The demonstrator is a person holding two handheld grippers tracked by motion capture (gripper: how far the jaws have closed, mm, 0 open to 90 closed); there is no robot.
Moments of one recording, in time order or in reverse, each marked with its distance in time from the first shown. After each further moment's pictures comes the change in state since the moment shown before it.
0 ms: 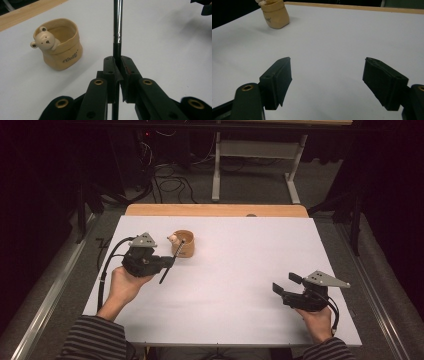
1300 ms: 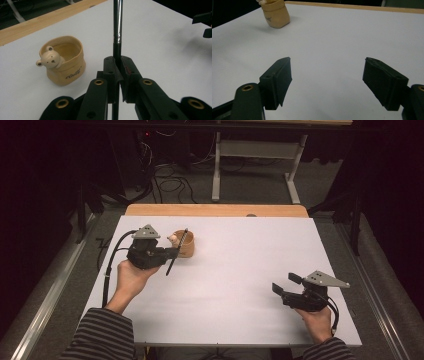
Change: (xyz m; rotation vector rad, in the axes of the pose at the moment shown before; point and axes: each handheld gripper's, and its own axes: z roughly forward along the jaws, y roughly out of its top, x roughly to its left) left arm 0.004 0.018 0.007 -0.077 0.026 -0.046; right arm 0.000 0.000 0.001 0.004 0.003 -0.006
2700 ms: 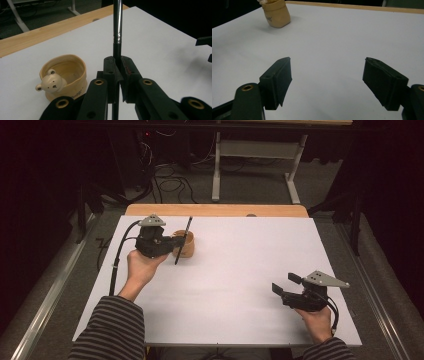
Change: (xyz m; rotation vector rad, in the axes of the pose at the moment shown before) left arm 0.011 0.021 0.021 -0.061 0.005 -0.050; right arm 0.000 0.000 0.000 0.001 0.004 -0.001
